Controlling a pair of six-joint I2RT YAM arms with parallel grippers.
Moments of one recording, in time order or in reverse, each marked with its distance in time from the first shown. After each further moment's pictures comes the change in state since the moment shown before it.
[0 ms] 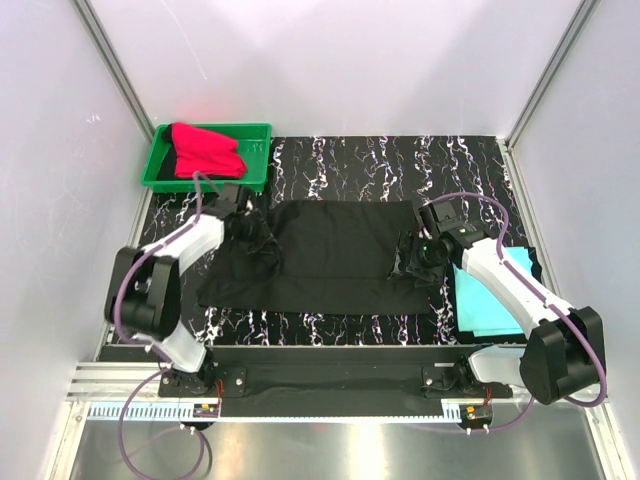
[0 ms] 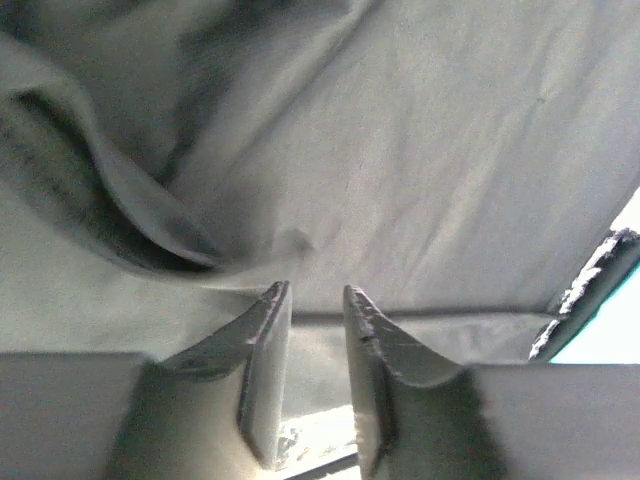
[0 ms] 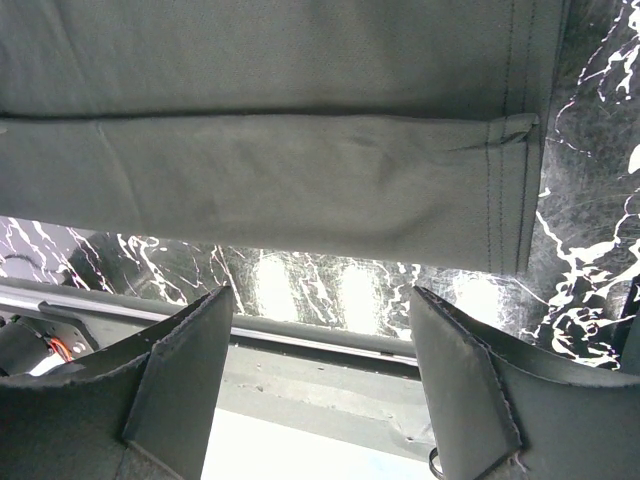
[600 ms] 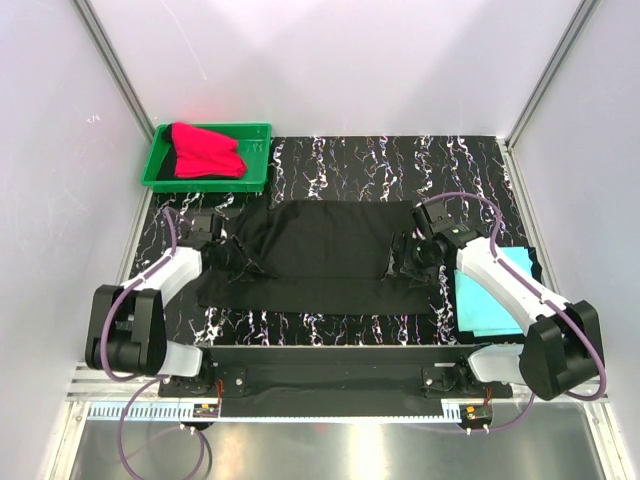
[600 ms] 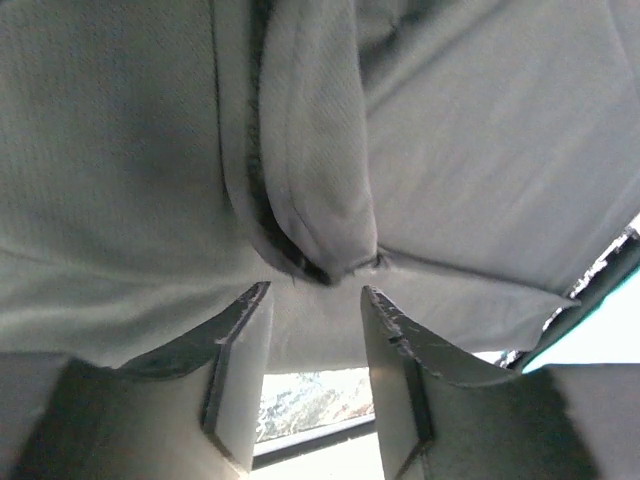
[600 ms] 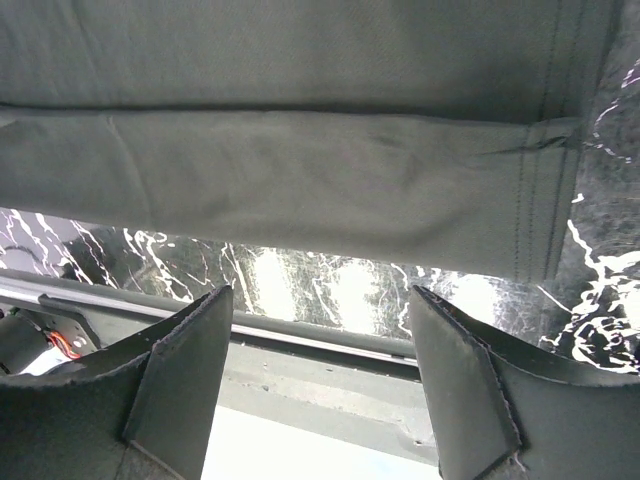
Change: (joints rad) left arm 0.133 -0.211 -0.282 0.006 0.063 -0.021; right arm 0.050 0.028 0.004 0.024 0.001 0.024
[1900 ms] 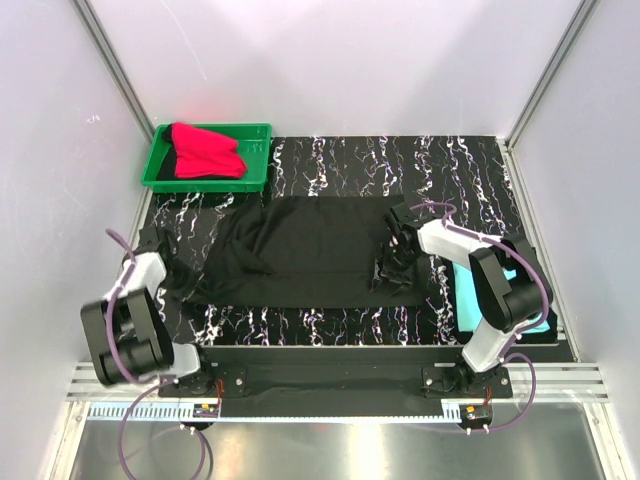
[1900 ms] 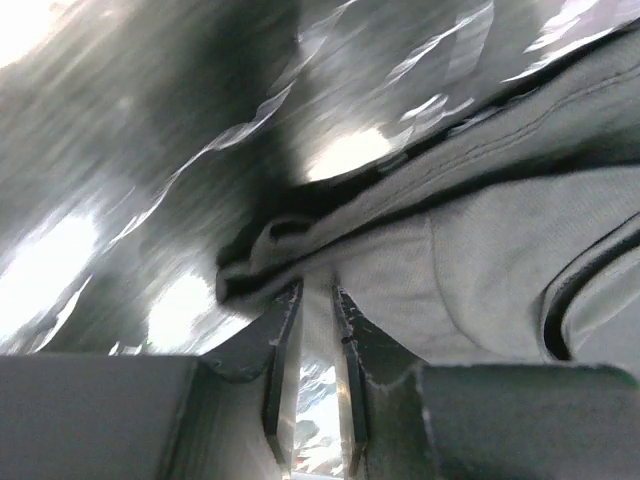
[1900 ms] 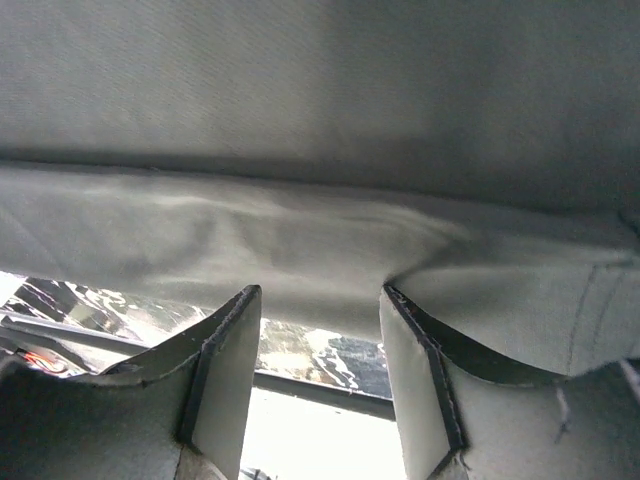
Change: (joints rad) left arm 0.426 0.039 0.007 -0.183 -0.173 0.169; right arm 0.029 0.428 0.067 0.122 -0.081 0.005
